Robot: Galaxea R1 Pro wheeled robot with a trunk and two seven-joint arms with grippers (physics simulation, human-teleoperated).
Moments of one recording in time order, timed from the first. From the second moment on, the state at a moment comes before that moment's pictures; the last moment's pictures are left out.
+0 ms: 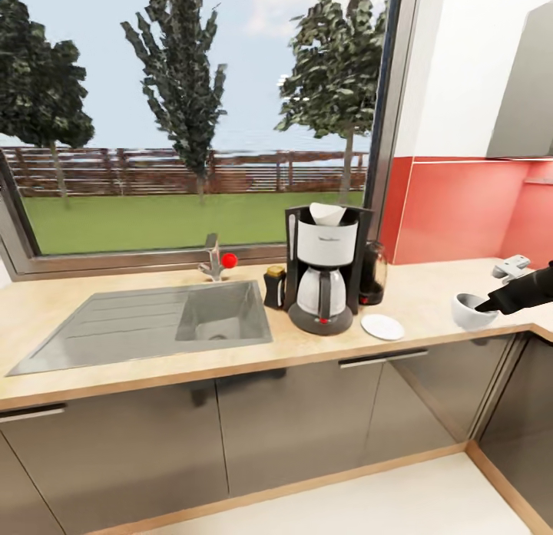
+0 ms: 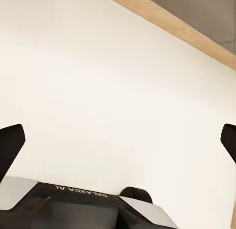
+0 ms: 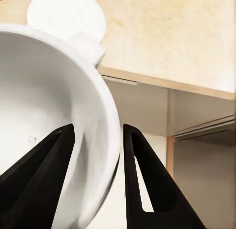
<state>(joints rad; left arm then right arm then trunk) -0.05 0.01 0.06 -0.38 0.53 0.05 -0.37 -1.13 -0.79 0.32 -1.03 0.36 0.99 1.20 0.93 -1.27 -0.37</state>
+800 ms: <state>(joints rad) -0.05 0.01 0.06 -0.38 0.52 0.05 -0.37 -1.13 -0.77 0.32 -1.03 0.35 0.99 1.20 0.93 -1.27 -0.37</state>
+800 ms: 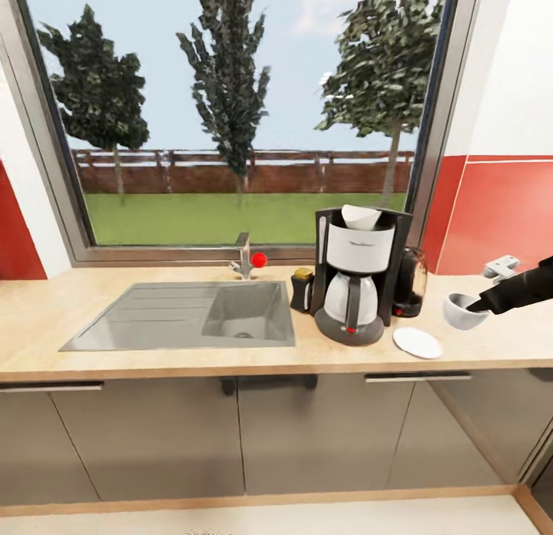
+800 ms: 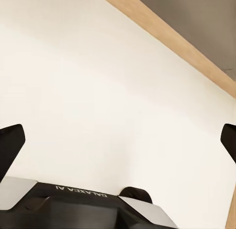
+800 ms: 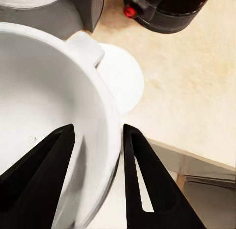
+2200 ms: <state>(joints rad) -0.05 0.01 0.06 -0.38 0.52 0.05 -0.37 -1.13 -0.64 0.32 -0.84 0.36 0.93 1.10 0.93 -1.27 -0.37</state>
